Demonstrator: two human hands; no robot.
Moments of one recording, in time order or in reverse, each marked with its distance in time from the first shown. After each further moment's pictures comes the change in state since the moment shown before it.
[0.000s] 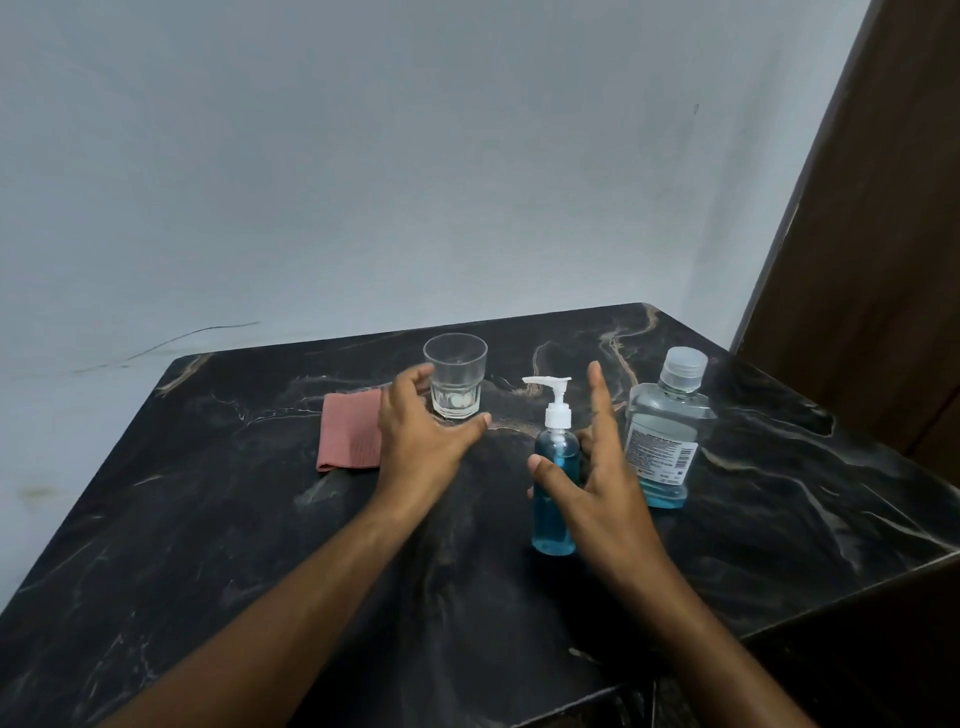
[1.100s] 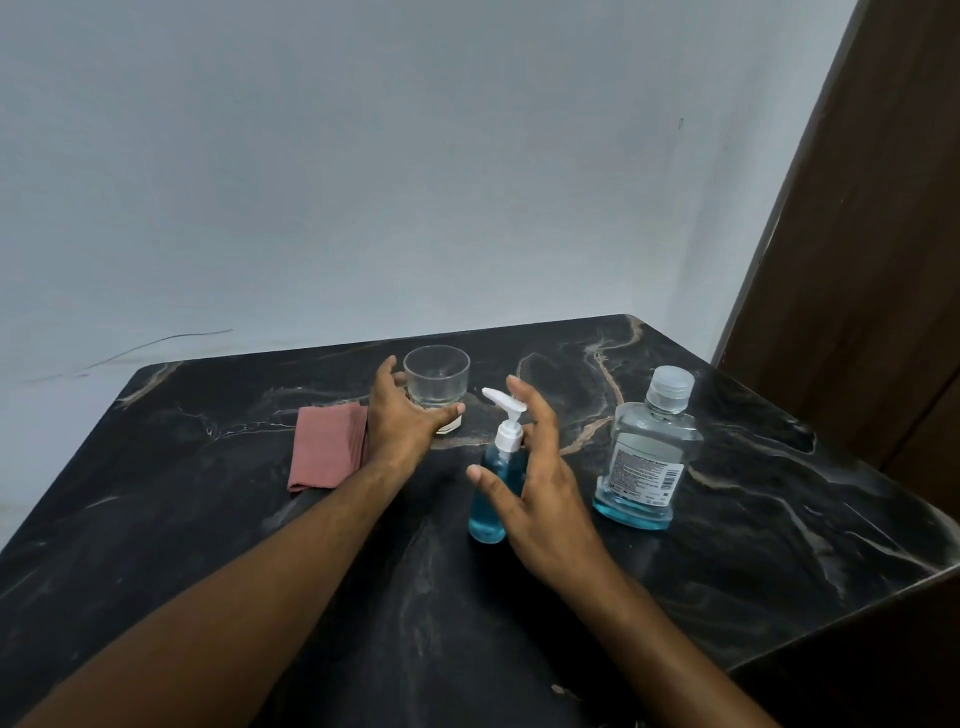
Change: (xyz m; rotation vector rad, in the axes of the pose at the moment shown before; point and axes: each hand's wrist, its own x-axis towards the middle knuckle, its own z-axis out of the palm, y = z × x) left_hand 0.072 -0.041 0.038 -0.055 -0.004 -0.143; right_hand 0.023 -0.001 0.022 -0.104 -0.093 -0.141
